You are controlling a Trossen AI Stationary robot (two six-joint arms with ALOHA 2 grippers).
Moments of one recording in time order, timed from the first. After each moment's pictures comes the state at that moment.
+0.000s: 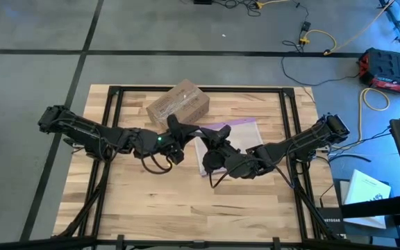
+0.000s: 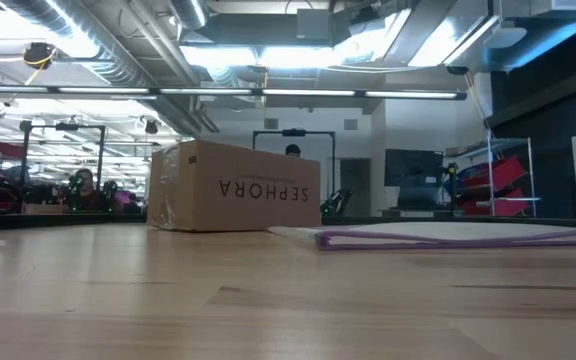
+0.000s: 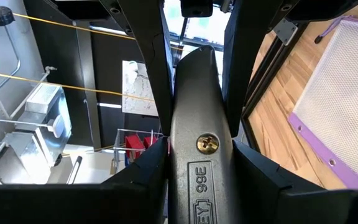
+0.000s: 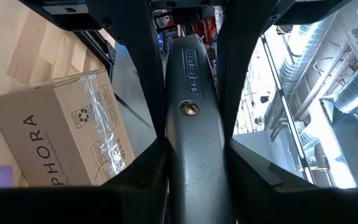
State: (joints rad) left arm -0.25 1.35 1.11 0.12 -0.72 1.30; right arm 0.42 1.61 1.38 -0.06 1.14 -1.02
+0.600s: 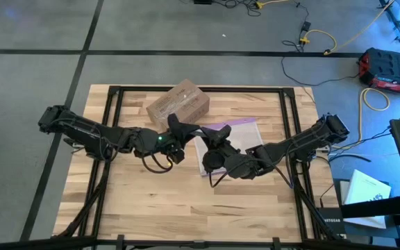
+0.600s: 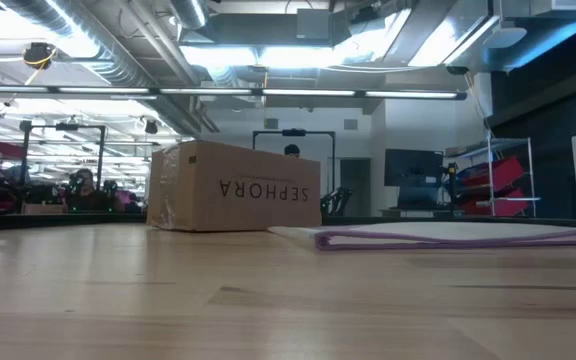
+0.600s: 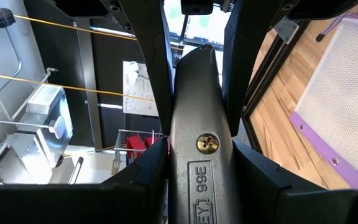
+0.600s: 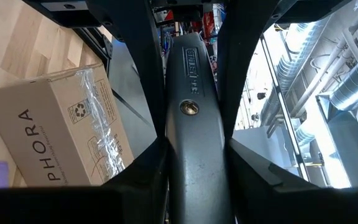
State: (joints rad) left arm -0.24 1.35 1.11 0.12 -0.72 1.31; right arm 0.43 1.61 1.38 -0.06 1.16 -1.03
